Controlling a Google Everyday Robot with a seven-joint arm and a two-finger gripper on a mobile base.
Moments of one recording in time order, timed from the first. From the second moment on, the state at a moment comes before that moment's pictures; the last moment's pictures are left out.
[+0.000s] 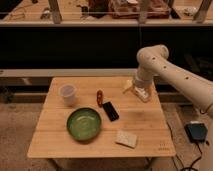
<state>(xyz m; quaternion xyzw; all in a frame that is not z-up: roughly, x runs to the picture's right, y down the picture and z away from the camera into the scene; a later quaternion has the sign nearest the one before) 0.178 0.020 0.777 -0.20 -0.25 -0.62 0.72</state>
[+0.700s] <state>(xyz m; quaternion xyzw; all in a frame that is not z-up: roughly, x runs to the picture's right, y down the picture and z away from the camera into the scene) 0.133 0.017 0.792 -0.20 -0.27 -0.61 0.72</state>
